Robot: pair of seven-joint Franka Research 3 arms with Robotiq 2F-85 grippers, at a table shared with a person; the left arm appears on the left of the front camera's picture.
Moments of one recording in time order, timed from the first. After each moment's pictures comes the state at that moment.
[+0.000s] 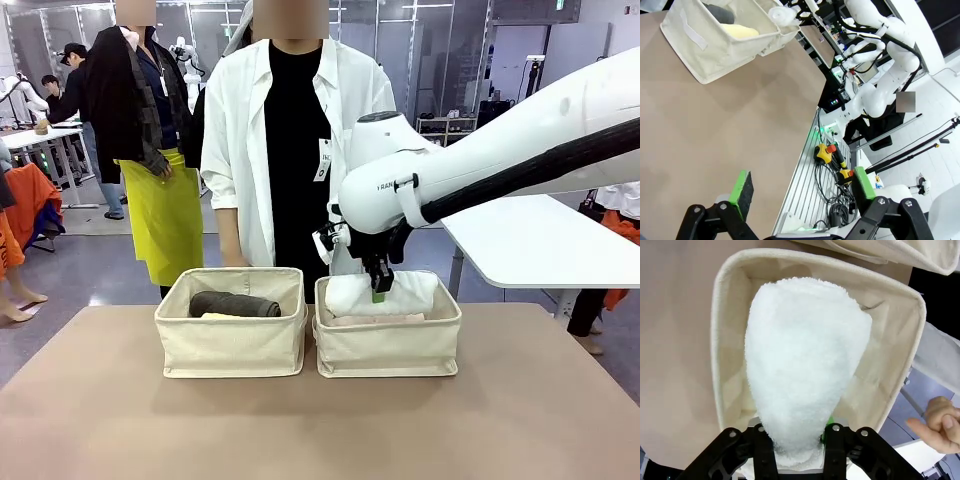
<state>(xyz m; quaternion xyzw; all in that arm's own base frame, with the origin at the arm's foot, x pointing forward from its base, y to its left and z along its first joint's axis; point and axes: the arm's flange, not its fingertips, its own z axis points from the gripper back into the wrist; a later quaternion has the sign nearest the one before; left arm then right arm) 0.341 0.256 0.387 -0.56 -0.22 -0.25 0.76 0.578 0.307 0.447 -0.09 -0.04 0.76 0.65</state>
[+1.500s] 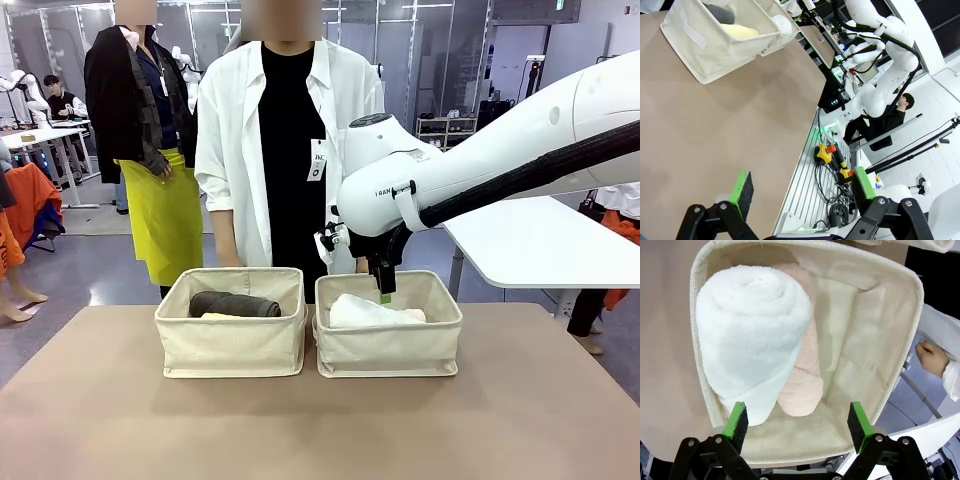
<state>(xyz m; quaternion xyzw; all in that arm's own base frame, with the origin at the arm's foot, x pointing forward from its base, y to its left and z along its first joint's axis) 0.341 0.256 0.387 -0.56 -0.22 -0.25 0.76 0.582 0.305 0.451 -0.12 -0.03 0.74 0.66</state>
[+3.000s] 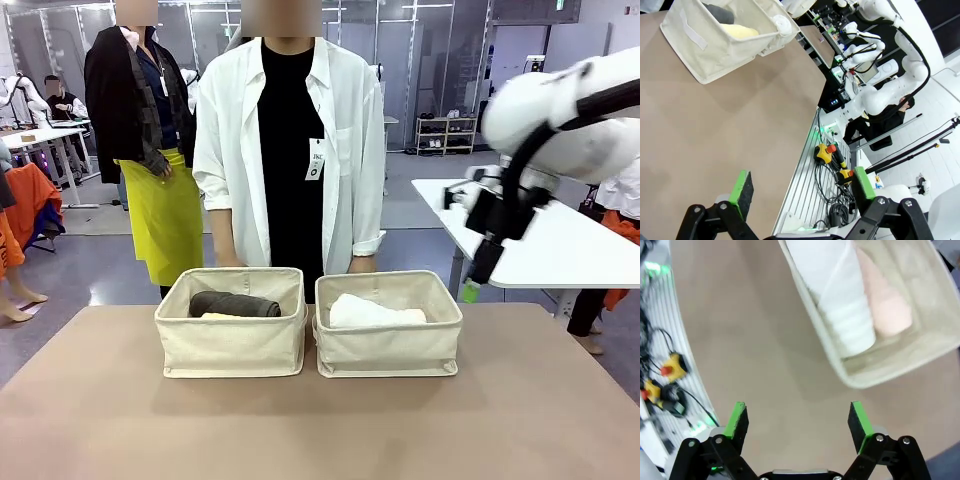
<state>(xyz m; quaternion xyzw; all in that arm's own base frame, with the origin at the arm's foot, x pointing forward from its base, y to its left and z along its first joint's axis) 0.341 0.256 0.387 -0.56 -0.22 -0.25 0.76 0.499 0.085 0.493 0.18 -0.07 0.51 0.84</state>
